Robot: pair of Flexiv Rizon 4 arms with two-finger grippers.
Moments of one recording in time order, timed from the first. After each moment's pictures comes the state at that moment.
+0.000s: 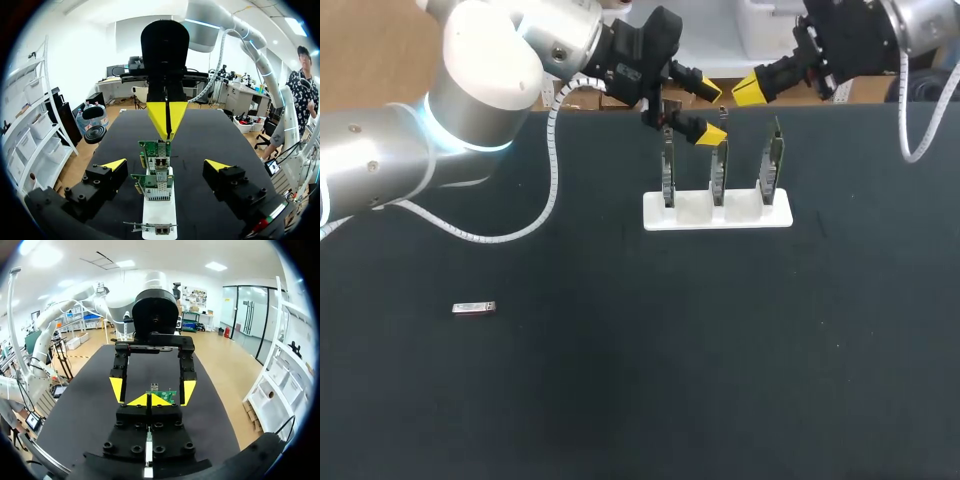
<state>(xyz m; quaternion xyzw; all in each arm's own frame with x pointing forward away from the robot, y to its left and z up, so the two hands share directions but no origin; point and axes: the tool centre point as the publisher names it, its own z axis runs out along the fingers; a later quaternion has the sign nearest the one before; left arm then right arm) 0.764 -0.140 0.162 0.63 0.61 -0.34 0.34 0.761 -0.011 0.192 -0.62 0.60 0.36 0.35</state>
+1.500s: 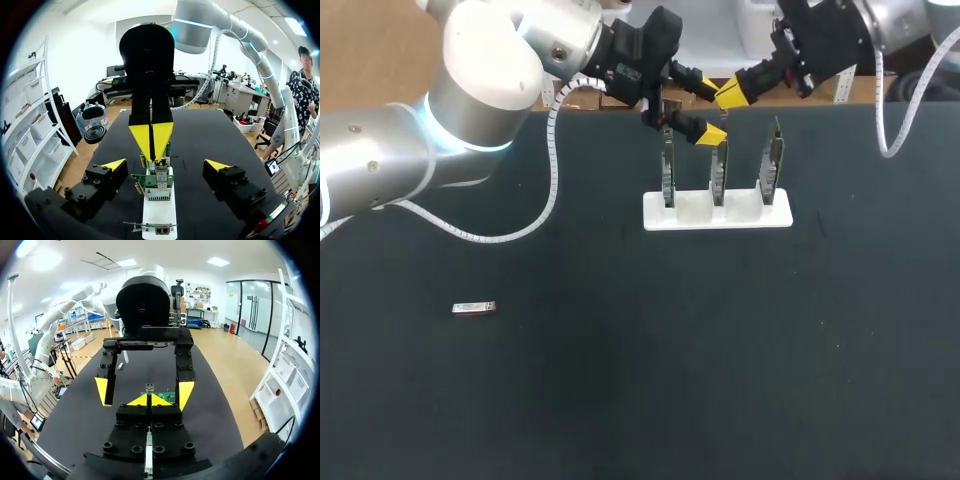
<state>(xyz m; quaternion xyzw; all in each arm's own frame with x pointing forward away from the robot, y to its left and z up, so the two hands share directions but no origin) 0.764 -0.140 0.162 0.63 0.61 -0.34 0.34 0.773 0.006 0.177 -0.62 0.60 0.38 0.32</state>
